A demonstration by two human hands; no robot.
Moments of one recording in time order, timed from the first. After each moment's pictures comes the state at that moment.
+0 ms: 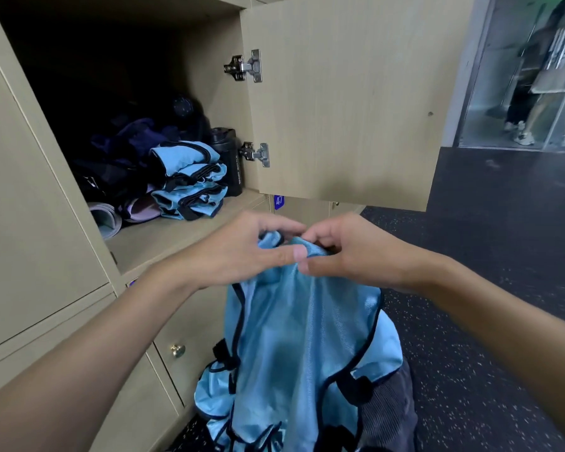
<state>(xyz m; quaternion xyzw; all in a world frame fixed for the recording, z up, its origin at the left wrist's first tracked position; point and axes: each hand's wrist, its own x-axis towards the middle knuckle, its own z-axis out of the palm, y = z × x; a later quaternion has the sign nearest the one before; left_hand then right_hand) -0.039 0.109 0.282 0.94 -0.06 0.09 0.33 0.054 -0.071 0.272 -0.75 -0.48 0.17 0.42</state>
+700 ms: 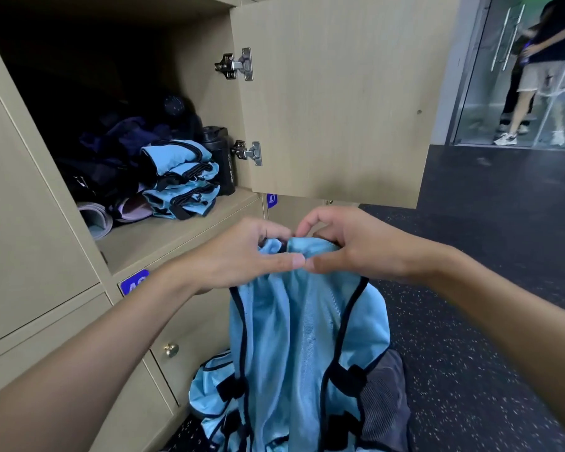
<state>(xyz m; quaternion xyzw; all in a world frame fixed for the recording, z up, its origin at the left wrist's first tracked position) -0.032 0.105 0.271 0.92 -0.06 0.03 0.40 0.058 -0.087 0.278 -0.74 -0.47 0.20 0.44</state>
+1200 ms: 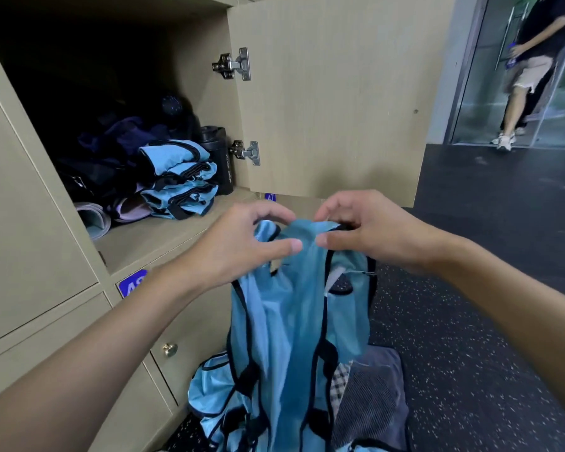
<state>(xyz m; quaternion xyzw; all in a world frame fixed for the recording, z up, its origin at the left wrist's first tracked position) -0.032 0.097 0.275 0.93 0.01 0.19 0.32 0.070 -0.098 0.282 -0.76 -0.42 0.13 0.48</state>
